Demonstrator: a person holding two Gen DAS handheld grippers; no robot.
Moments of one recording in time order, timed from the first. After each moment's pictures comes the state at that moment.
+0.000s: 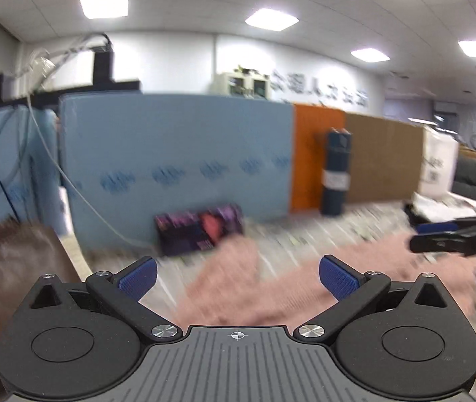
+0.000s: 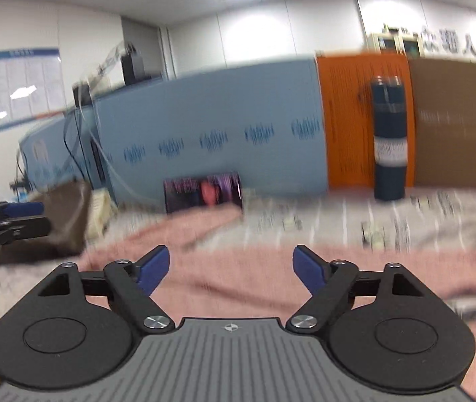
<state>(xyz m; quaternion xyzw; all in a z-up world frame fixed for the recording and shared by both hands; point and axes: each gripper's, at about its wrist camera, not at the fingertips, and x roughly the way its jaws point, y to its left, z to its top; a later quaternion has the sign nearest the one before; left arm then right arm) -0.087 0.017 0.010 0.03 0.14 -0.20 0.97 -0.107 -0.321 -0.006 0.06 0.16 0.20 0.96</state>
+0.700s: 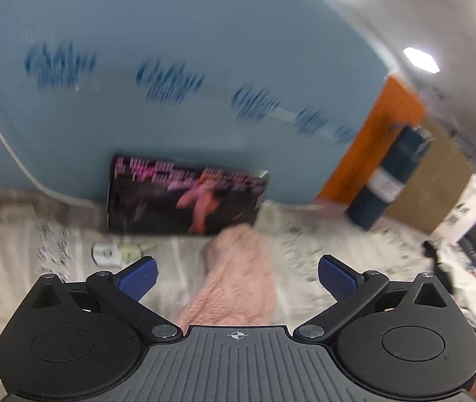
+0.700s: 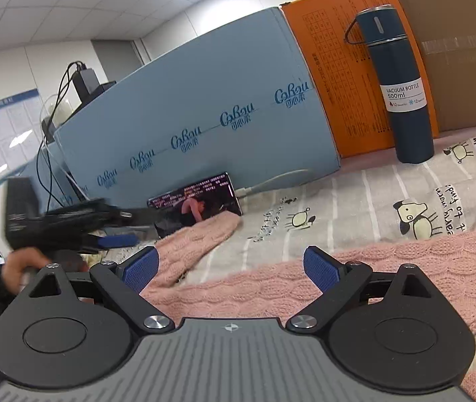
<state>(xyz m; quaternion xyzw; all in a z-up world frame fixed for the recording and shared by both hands) 0.120 -0.027 -0.060 -0.14 0.34 -0.21 0.91 -0.011 -0.329 -0.041 0.17 0.22 0.20 0.94</state>
